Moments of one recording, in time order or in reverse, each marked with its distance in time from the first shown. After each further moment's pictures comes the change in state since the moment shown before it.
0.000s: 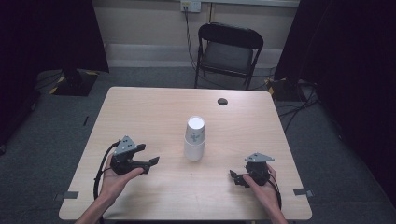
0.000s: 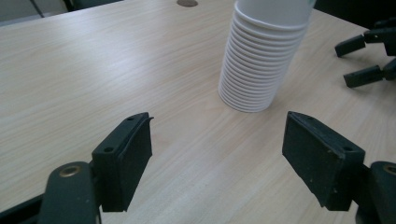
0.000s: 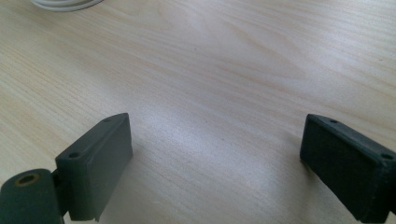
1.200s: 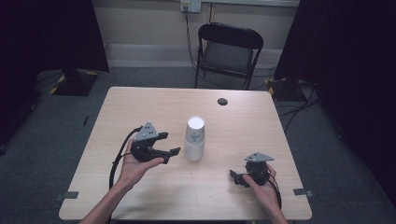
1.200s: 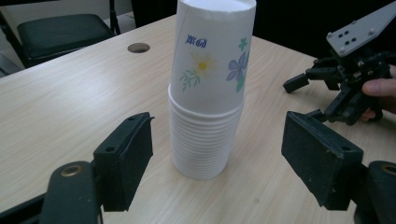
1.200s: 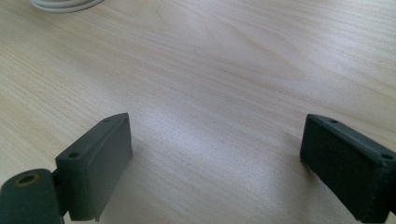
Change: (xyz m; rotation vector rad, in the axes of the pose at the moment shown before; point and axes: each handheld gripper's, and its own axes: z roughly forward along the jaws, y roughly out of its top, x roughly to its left) left arm -0.023 0.064 0.028 -0.069 -0.142 0.070; right arm 0.000 0.001 0.001 0.001 -0.001 0.000
